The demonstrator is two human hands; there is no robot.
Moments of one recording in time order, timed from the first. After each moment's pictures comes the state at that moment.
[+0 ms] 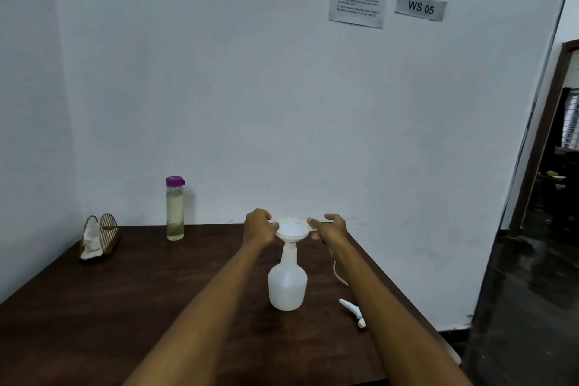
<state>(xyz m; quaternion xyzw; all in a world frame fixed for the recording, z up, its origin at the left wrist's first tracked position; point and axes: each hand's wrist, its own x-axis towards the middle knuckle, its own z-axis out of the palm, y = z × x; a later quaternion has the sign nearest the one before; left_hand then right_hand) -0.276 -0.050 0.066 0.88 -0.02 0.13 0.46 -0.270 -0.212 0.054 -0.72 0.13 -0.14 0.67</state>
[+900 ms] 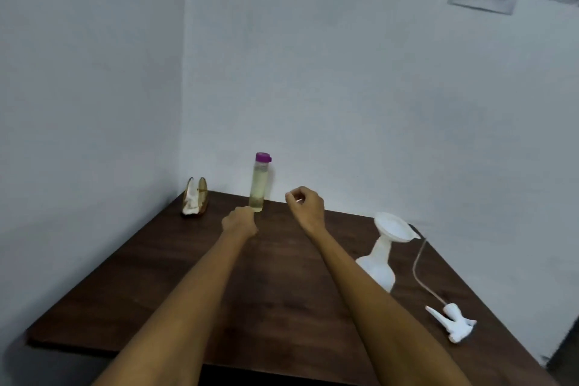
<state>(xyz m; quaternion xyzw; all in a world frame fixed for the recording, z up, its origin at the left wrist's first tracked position) -0.305 0.162 0.036 0.97 0.12 0.05 0.19 -0.263 0.026 0.044 -0.85 -0.13 -0.22 0.47</state>
